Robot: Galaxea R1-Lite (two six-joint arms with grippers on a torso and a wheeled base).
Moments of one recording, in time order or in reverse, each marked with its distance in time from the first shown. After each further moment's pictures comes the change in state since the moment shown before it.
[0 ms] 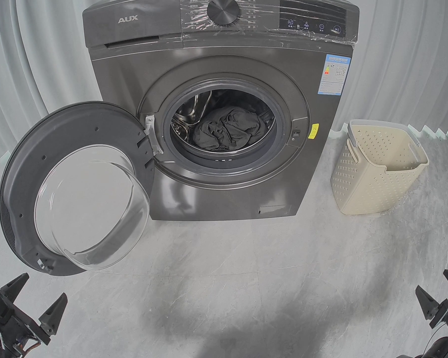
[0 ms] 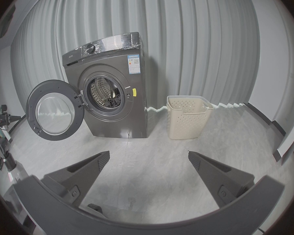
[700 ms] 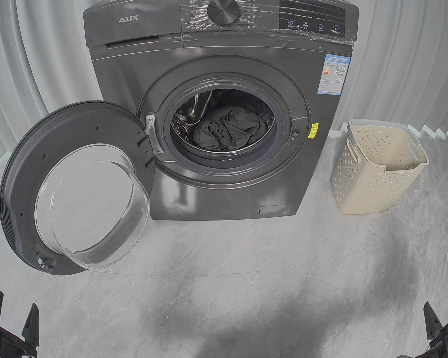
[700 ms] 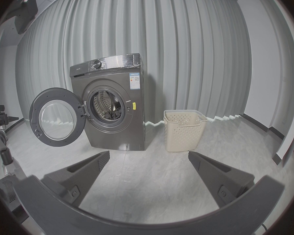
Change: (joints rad) left arm 0.457 -0.469 0.000 0.312 -0.189 0.050; right arm -0.283 -0.454 0.000 0.264 0.247 -0.069
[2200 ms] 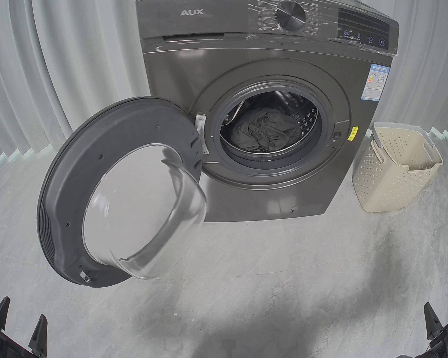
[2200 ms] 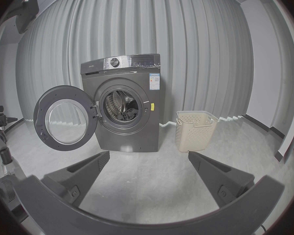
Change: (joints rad) left arm 0.061 -0.084 0.000 0.059 -0.169 0.014; right arm -0.003 -0.008 0.000 -0.001 0.001 -0.006
